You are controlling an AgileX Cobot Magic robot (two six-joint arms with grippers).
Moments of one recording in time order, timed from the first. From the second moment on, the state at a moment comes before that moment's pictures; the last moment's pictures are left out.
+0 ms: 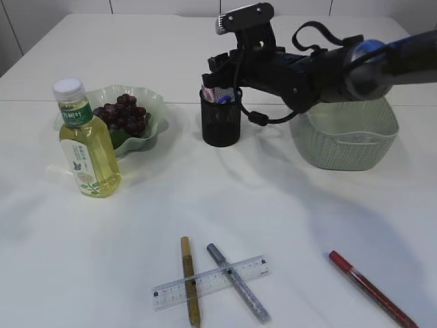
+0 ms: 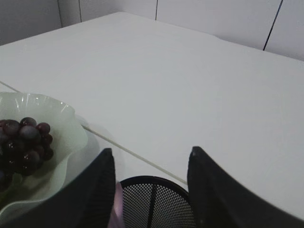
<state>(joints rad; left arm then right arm) -0.40 0.94 -1.08 0.03 0.85 -0.07 0.40 2.22 -1.61 -0.14 -0.28 0.00</state>
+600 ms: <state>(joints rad) -0.40 0.98 -1.10 0.03 0.89 -0.07 0.40 1.85 -1.64 0.02 0.47 0.06</state>
